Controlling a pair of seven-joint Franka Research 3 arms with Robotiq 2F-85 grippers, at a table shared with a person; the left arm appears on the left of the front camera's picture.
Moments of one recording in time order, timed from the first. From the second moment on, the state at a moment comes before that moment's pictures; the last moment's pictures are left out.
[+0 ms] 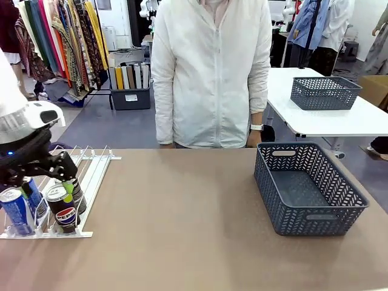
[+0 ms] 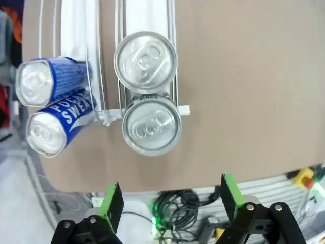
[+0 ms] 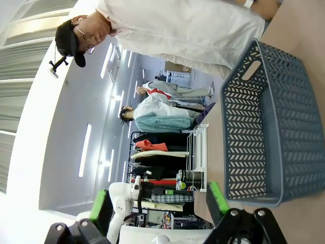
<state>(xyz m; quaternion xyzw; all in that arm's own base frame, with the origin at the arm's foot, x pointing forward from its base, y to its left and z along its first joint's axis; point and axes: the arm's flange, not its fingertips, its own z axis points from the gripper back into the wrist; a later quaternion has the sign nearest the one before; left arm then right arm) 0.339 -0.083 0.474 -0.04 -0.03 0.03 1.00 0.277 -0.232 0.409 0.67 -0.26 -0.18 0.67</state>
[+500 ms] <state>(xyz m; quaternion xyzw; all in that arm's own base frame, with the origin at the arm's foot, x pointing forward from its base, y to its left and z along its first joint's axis) 0.371 -0.084 0.434 -0.03 -0.01 0.03 1.00 0.277 -0.232 0.409 0.67 -0.26 -0.18 0.67</state>
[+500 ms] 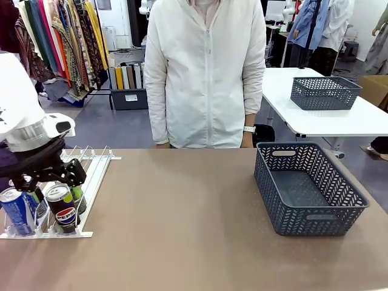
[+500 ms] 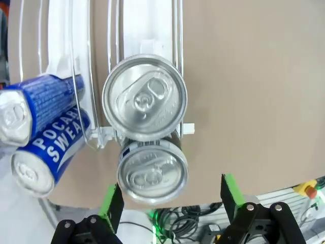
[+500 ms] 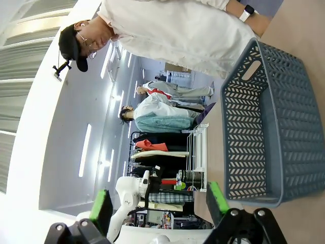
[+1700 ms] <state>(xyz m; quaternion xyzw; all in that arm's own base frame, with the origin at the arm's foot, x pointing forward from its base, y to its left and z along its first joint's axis) 0.392 -0.073 0.405 -0.02 0.02 0.01 1.00 0.277 -0.232 0.409 0.67 -0.26 -0.18 0.67</state>
